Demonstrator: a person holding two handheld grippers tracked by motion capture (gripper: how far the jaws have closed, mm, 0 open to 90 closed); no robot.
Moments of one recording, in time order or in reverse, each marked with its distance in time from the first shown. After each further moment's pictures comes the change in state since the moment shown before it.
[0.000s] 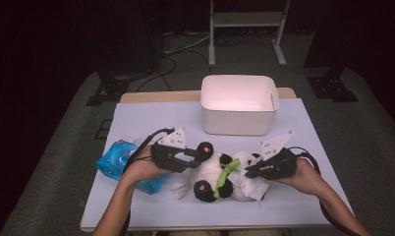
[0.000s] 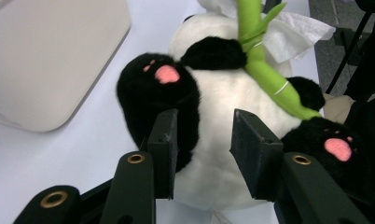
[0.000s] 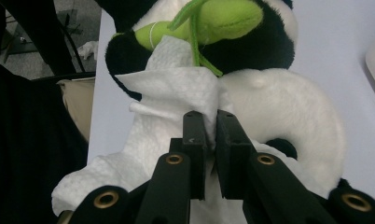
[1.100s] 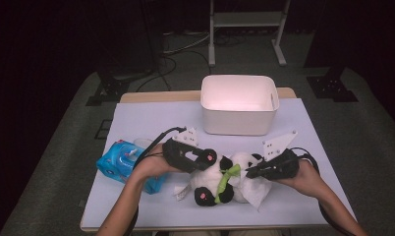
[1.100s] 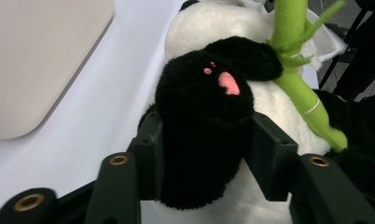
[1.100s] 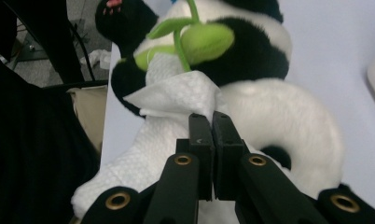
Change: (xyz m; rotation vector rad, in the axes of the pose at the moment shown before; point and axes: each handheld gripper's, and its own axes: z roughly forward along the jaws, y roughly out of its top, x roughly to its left) left arm 0.005 0.012 0.028 0.040 -0.068 -0.017; right arm 0.006 0.005 -0.007 -0.039 0.012 -0.009
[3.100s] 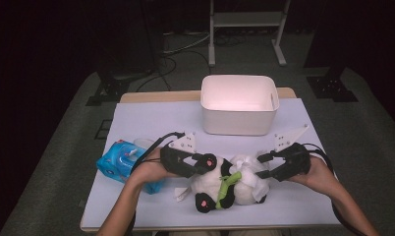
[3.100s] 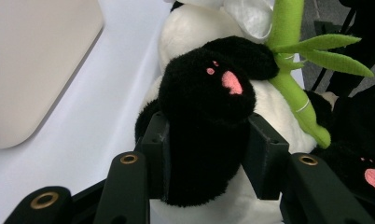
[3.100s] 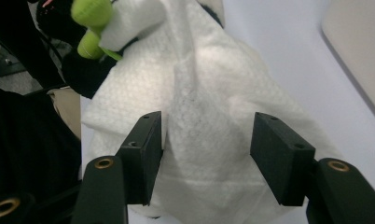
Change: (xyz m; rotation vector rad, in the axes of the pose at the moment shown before) left arm -0.015 -0.003 -0.006 -0.019 0.002 0.047; right arm -0.017 -0.020 -0.020 0.038 -0.072 0.145
